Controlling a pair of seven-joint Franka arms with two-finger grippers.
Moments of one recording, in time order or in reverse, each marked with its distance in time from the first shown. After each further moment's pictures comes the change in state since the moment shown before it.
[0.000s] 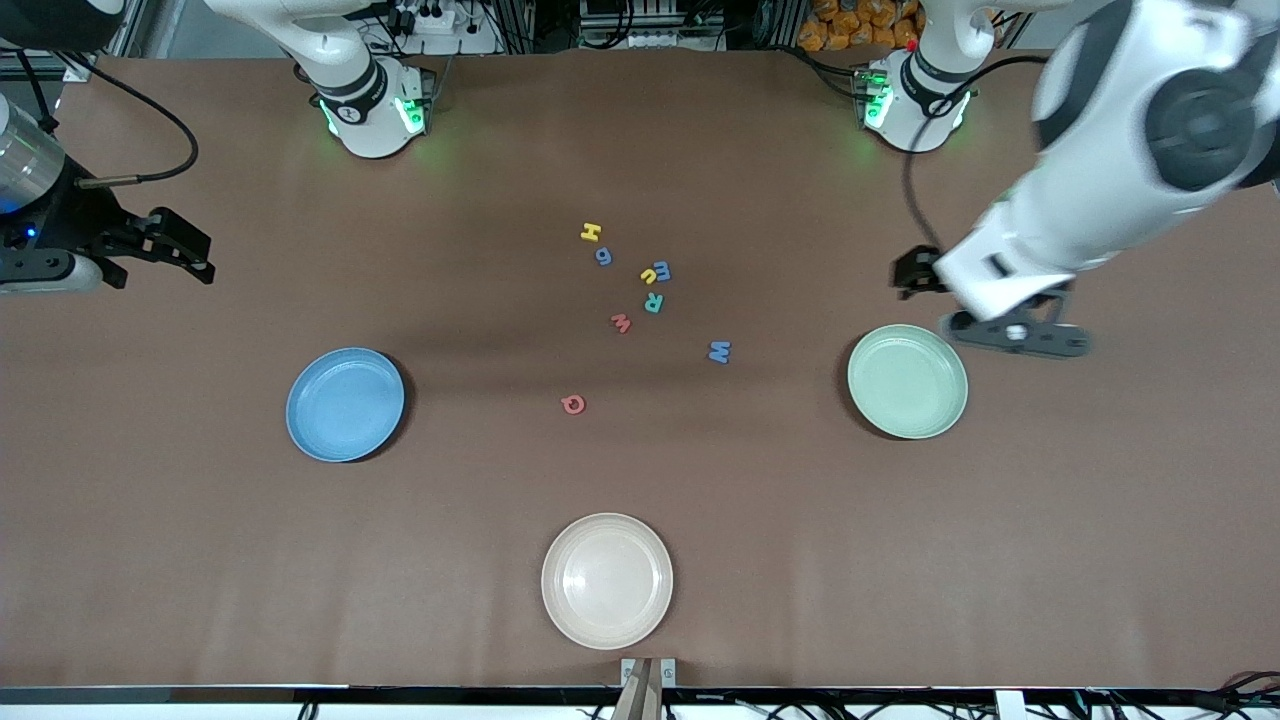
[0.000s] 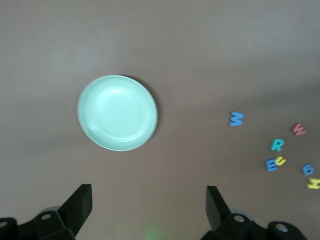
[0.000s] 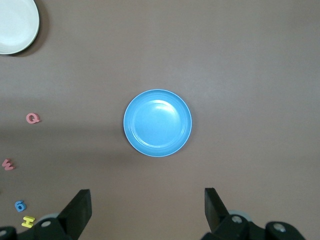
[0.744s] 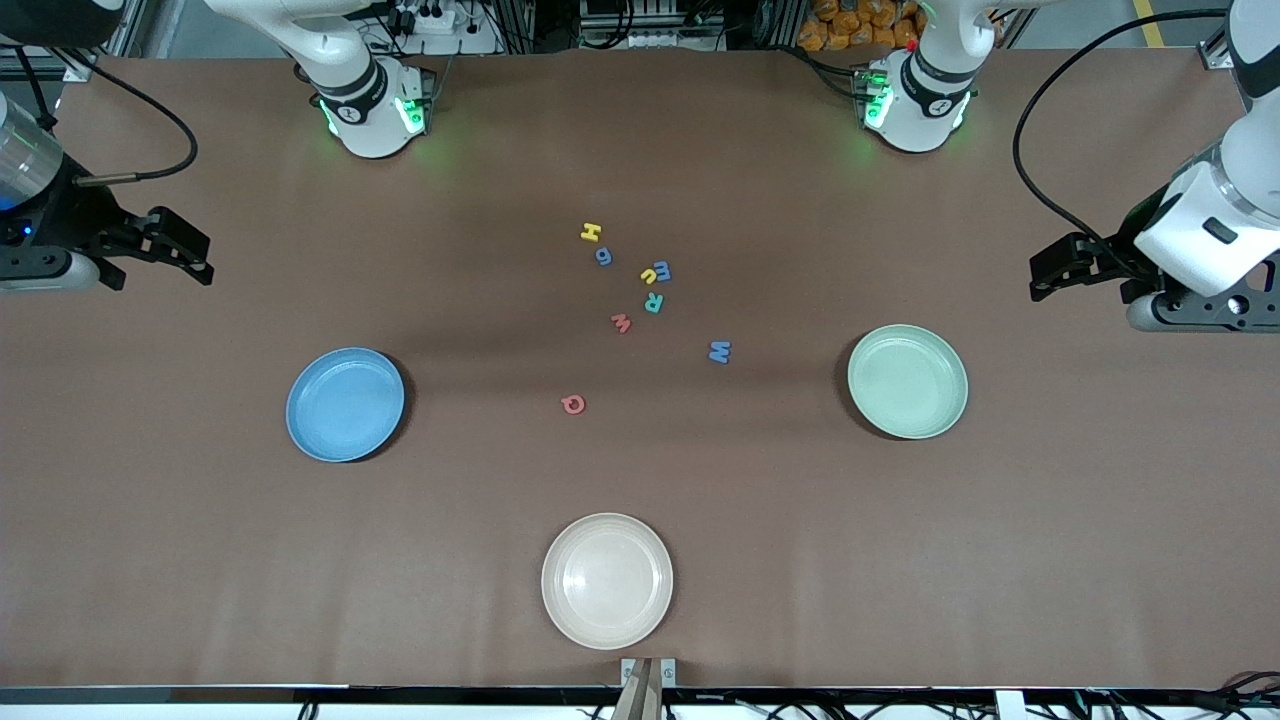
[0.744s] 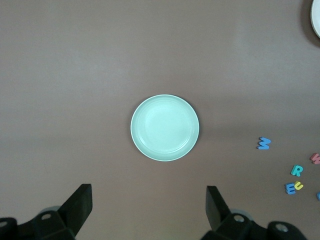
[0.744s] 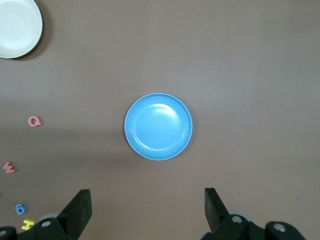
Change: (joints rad) left arm 0.194 -0.125 0.061 0.025 0.000 -0.024 0.169; right arm 0.000 -0.001 0.004 -0.001 0.000 0.012 0.000
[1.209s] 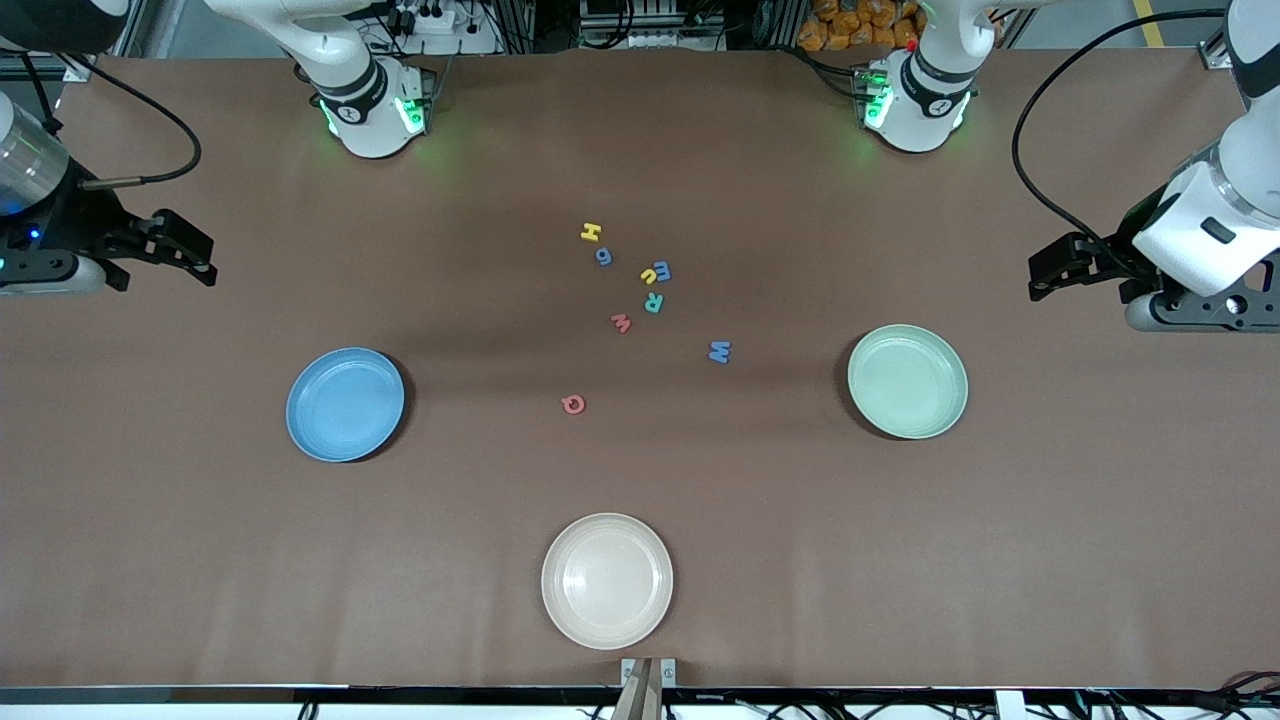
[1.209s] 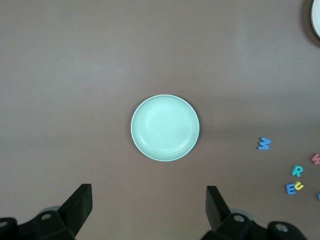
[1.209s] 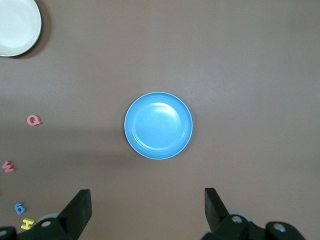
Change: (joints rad) left arm 0.004 0.000 0.002 0.000 0.000 0.000 0.000; right arm 0.000 0.001 0.001 -0.001 0.000 0.002 0.000
